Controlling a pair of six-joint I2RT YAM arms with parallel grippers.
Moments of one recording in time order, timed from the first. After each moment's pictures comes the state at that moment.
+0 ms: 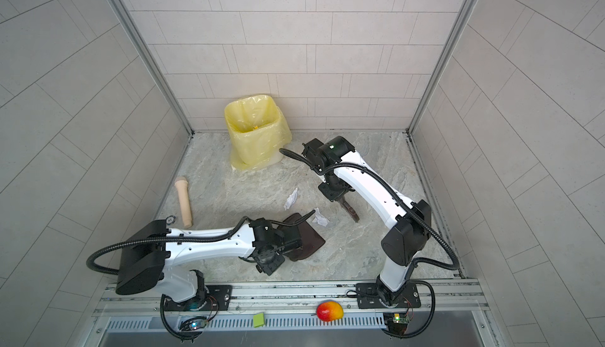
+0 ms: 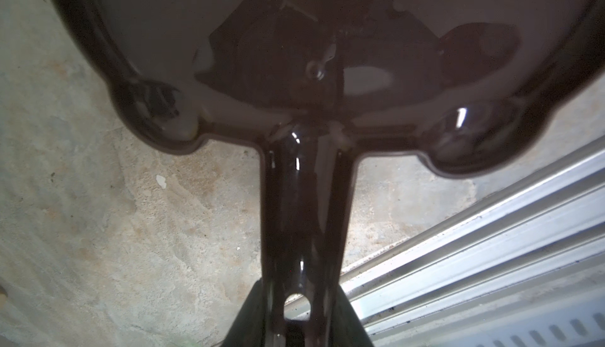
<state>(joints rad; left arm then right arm) -1.23 1.55 0.99 -1.07 -0.11 -0.45 0.61 1.72 1.78 -1.64 0.24 -0.02</state>
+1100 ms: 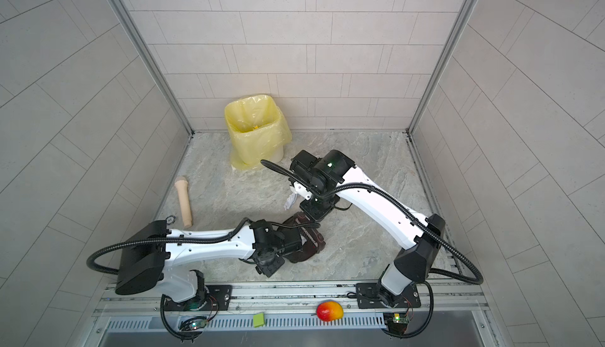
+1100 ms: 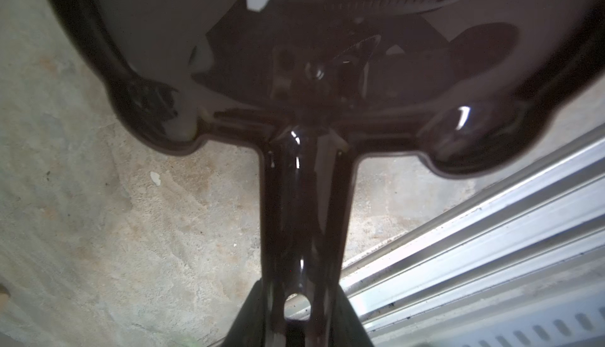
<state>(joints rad) -1.24 1.55 0.99 -1.07 -0.11 -0.45 0.81 1.58 1.74 -1.59 -0.14 0.08</state>
